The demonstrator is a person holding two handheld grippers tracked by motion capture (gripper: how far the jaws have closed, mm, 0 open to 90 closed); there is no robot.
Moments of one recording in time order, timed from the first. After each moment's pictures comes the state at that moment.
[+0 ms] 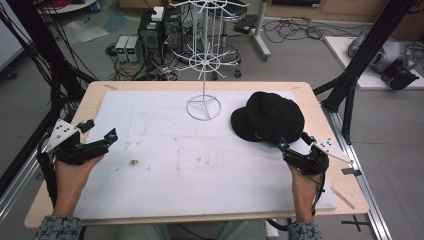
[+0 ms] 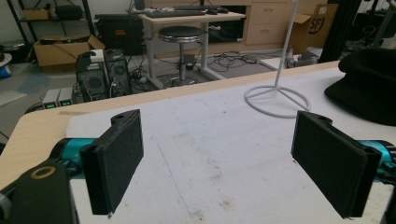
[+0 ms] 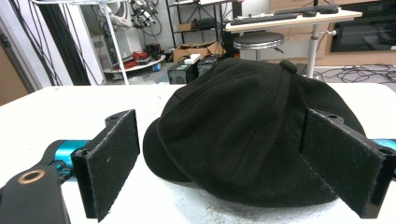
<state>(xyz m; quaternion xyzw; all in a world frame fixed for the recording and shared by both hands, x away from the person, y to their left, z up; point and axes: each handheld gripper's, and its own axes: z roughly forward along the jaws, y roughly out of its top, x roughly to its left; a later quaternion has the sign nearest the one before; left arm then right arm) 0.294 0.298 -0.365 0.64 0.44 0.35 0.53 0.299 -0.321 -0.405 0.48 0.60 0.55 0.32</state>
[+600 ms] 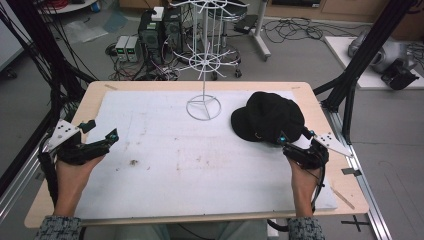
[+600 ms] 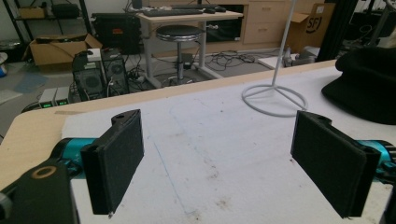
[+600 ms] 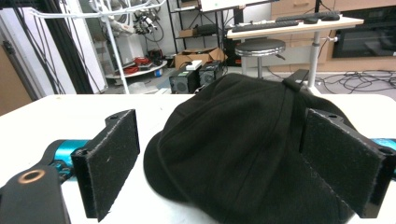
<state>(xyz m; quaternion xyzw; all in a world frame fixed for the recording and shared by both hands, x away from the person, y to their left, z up) 0.295 0.297 -0.366 0.64 0.44 0.34 0.53 0.314 -0.319 -0.394 0.48 0.59 0.56 0.33</state>
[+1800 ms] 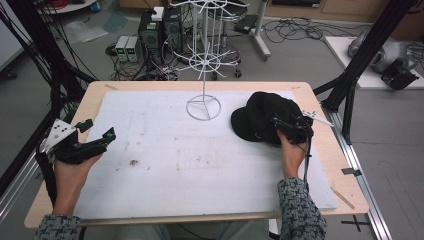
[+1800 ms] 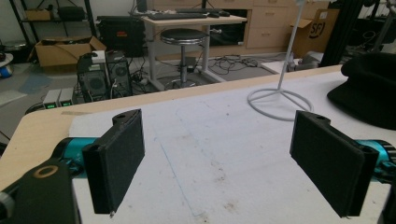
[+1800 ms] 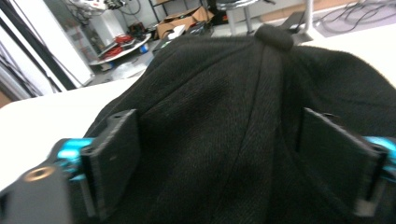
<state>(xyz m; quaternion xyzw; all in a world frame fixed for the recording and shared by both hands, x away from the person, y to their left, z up) 0.297 0.304 -0.368 0.63 0.44 0.35 0.54 0.415 -0.325 -0.427 0.57 0.58 0.53 0.24</state>
